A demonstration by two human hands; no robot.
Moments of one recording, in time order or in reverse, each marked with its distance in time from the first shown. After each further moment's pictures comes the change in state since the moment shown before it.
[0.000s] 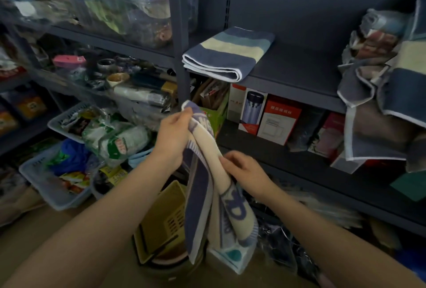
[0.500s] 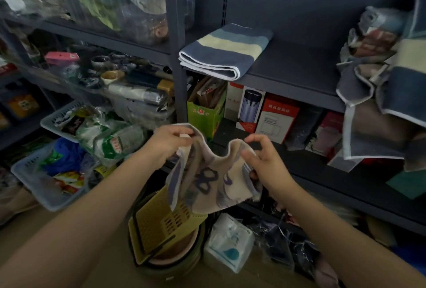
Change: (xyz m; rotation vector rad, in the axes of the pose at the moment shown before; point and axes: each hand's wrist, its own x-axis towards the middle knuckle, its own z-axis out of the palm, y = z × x) left_hand 0.036 -0.022 -0.030 0.495 -0.326 -0.124; right_hand -0.012 -0.007 -0.029 0.345 0.191 0.079
